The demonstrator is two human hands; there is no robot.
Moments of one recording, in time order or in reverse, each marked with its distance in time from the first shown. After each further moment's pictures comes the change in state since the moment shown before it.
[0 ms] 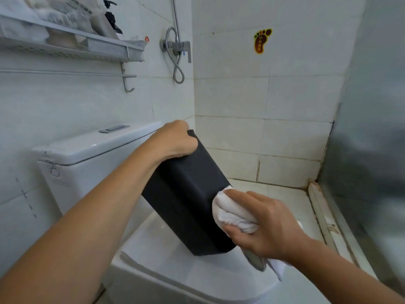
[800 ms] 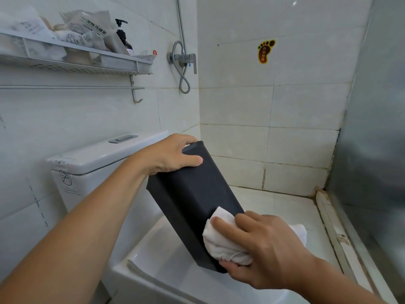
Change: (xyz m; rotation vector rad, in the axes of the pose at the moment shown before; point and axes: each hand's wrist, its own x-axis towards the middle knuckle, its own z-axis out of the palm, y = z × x) left_hand -0.005 -0.038 -0.012 -0.319 -0.195 0.262; right_hand -0.002 -0.025 -0.004 -0.217 0.037 -0.394
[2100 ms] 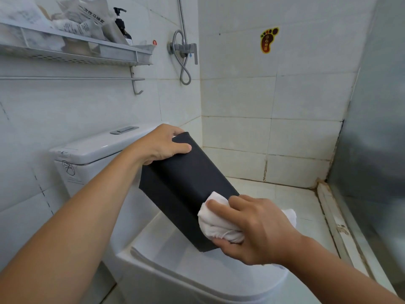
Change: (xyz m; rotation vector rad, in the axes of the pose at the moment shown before) left_hand 0.006 -0.019 -0.002 -0.065 0.125 -0.126; right_hand 0.009 0.003 0.006 0.048 -0.048 0.051
